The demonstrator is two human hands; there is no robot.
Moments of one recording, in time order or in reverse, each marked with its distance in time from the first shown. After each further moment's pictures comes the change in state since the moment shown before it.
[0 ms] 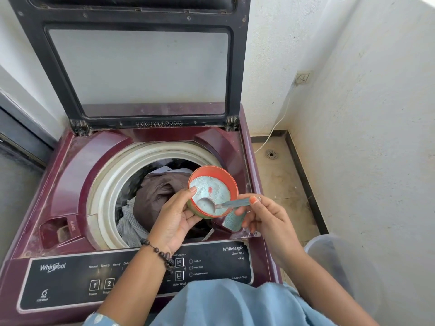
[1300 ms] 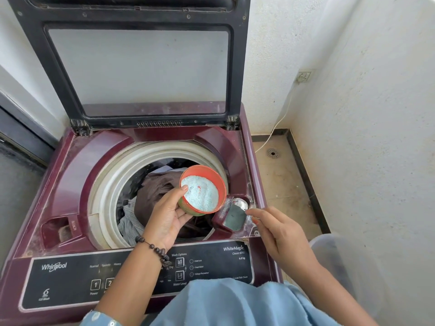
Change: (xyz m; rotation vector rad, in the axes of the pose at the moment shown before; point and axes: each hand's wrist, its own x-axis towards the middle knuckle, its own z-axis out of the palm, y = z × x) left_hand 0.004 0.007 -0.008 0.048 0.130 0.018; right_hand -0.014 0.017 -0.036 -1.085 -0.013 -0.689
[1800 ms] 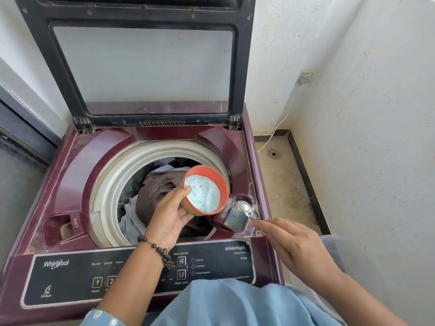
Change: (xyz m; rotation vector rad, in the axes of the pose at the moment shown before) left_hand 0.002 -0.003 -0.004 -0.001 -0.024 -0.003; right_hand -0.012 0.004 -0.027 -0.106 -0.135 -0.165
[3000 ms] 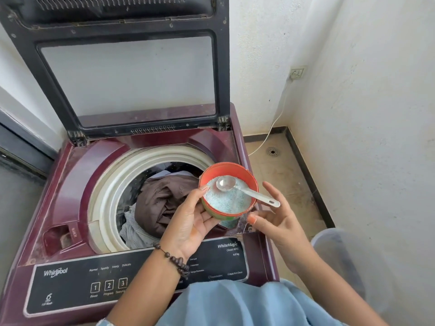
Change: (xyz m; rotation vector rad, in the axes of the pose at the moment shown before) left_hand -0.035 -0.010 0.049 -0.101 -0.238 -0.107; right_hand 0.018 -0.015 0.012 1.270 0.207 0.782
